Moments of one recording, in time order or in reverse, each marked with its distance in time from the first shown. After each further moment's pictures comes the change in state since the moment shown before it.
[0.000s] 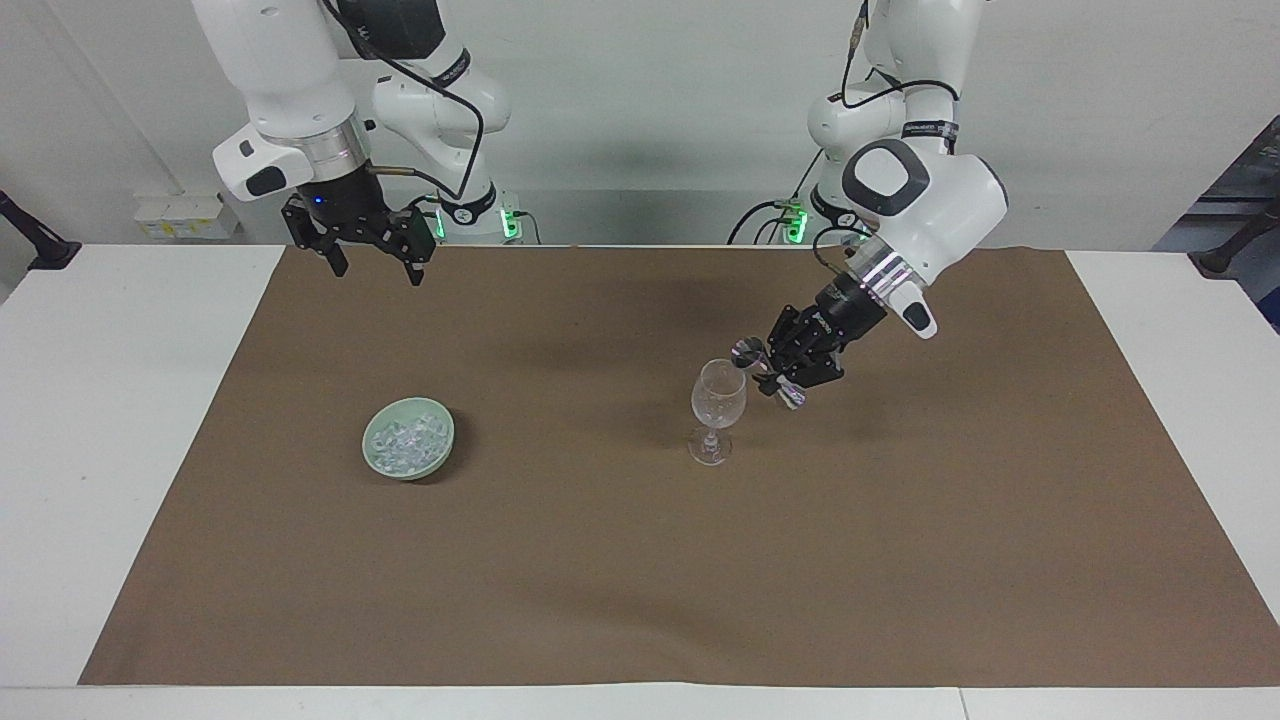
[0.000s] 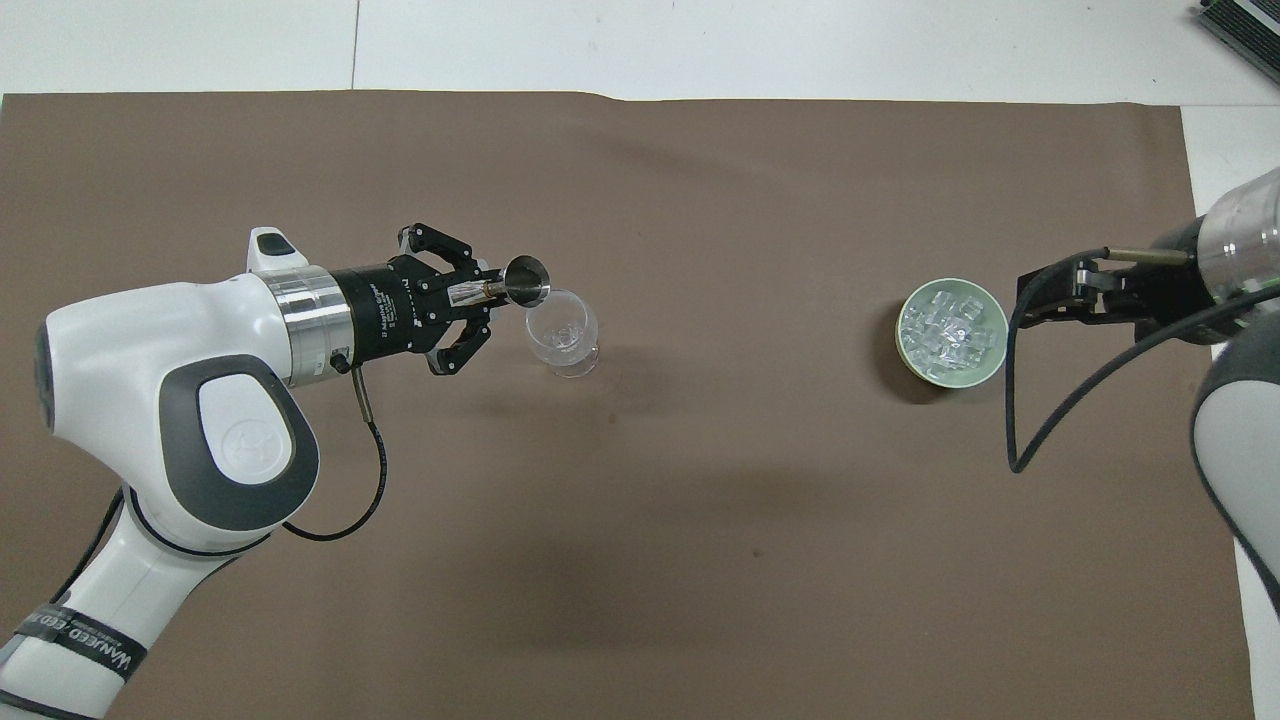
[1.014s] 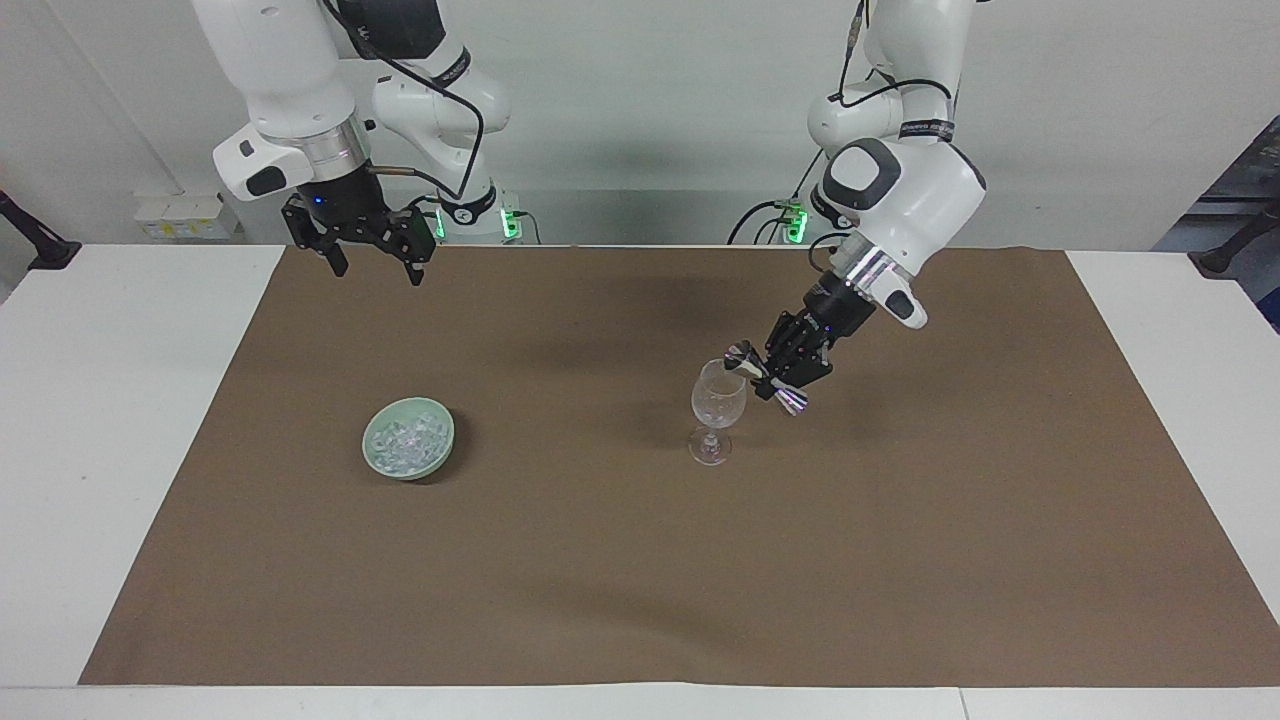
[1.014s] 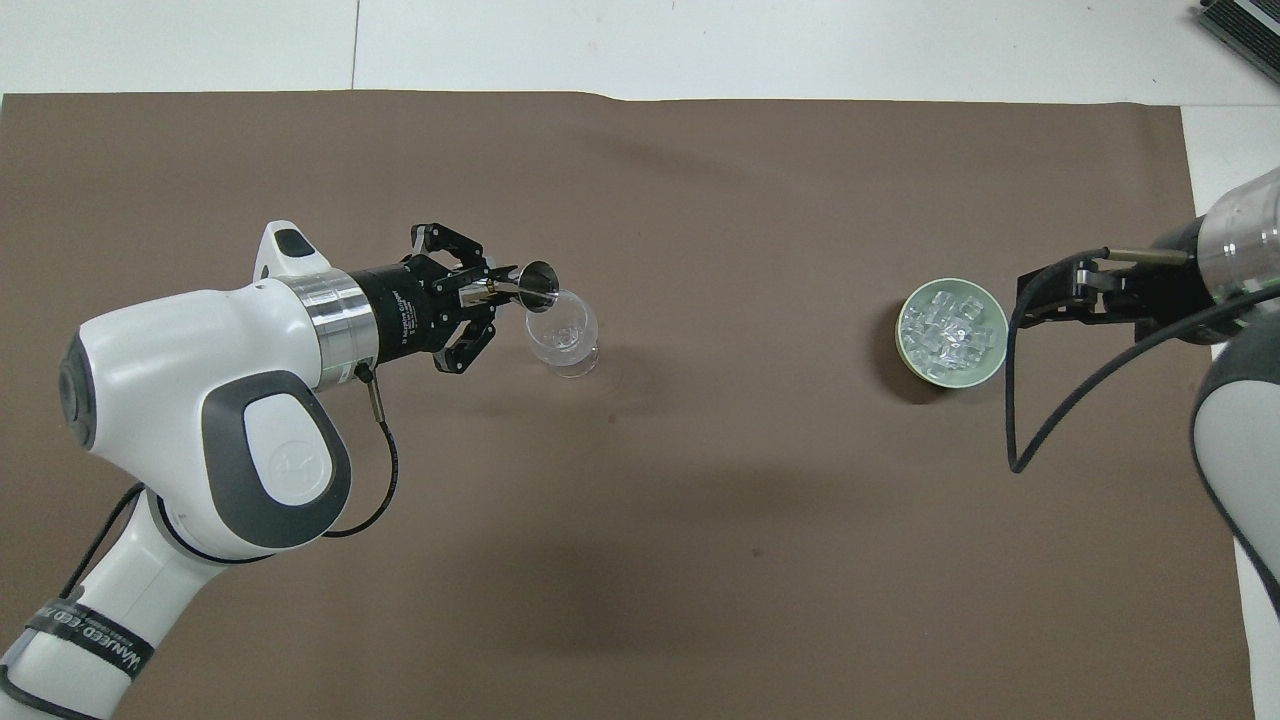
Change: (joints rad) left arm -0.011 0.002 -0.033 -0.014 0.111 0.103 0.067; right arm 0.000 0.000 0.000 0.000 0.000 0.000 0.000
